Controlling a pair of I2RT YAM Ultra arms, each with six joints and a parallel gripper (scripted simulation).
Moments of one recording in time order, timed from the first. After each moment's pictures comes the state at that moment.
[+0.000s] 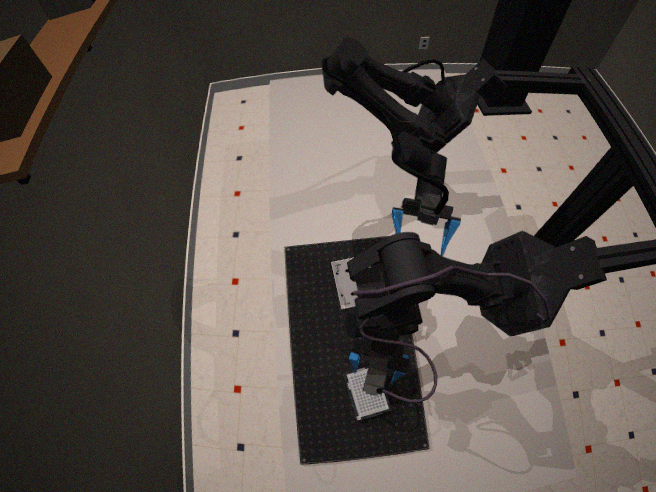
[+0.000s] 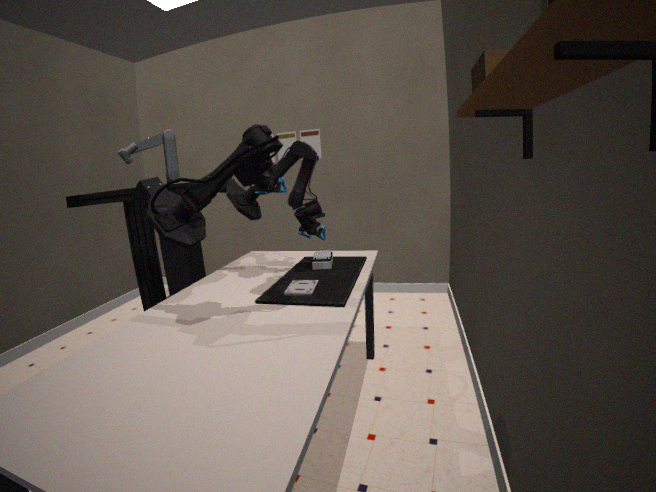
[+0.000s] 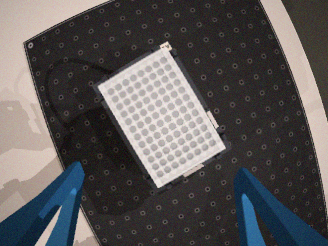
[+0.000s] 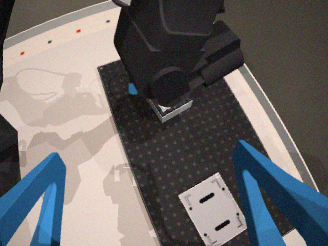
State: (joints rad) left arm 0.10 1.47 0.43 0.74 -0.62 -0.96; right arm 1.54 1.90 0.73 1.03 0.58 -0.85
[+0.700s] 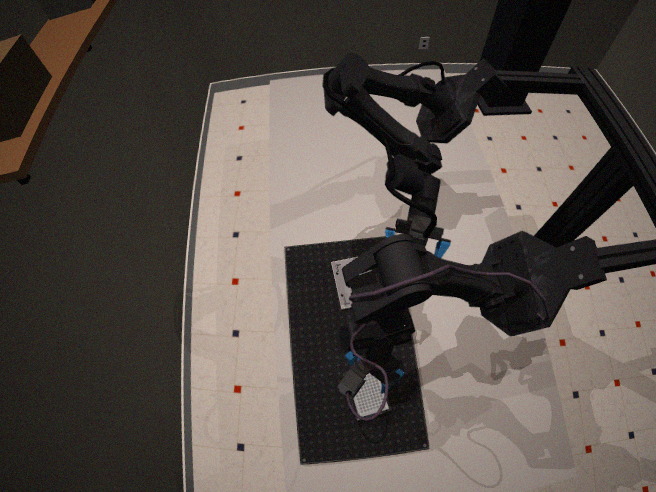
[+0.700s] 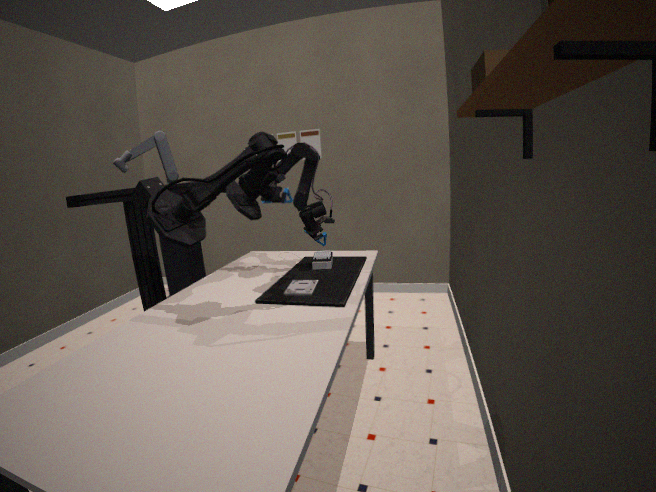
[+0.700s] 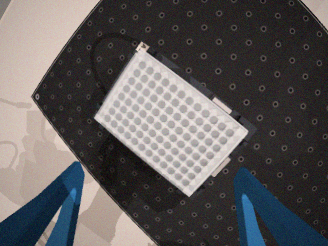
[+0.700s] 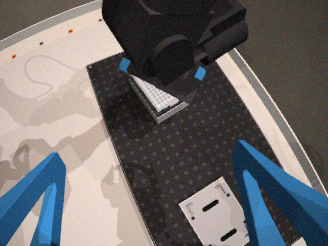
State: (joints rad) left arm 0.19 1.50 0.52 0.65 -0.46 -0.50; right arm 1.42 2.04 0.80 1.12 0.47 -0.85
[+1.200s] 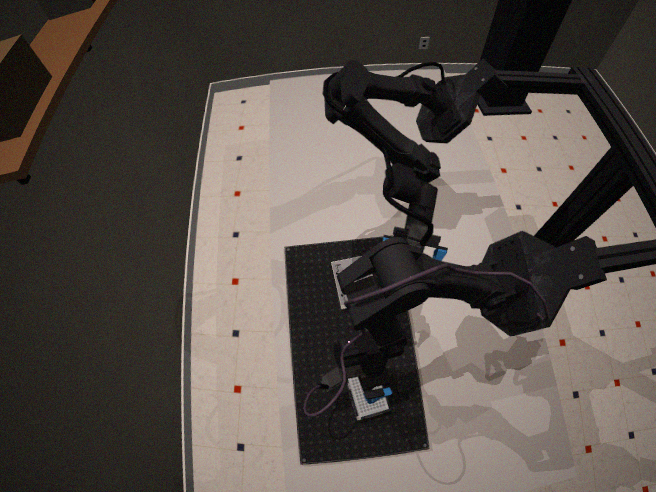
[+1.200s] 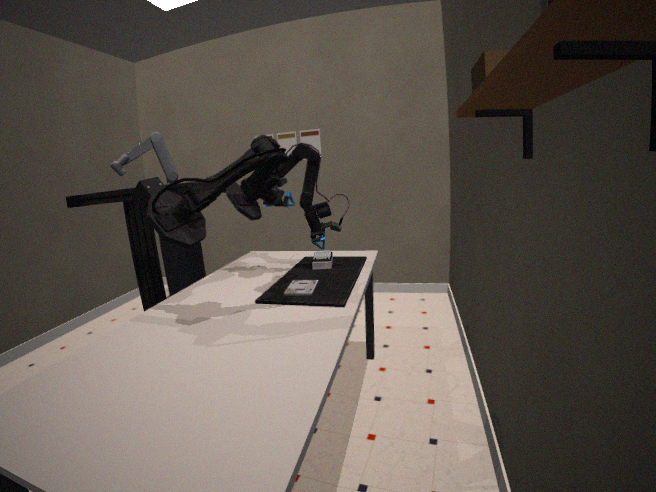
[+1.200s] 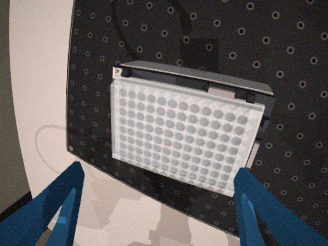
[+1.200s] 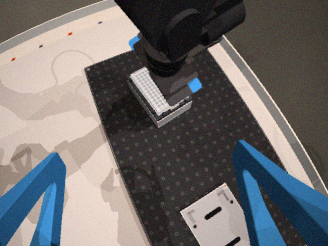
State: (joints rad) left arm 0.29 1.52 0.63 0.52 -0.26 0.04; right arm 1.37 2.09 0.85 1.15 0.41 -0.86
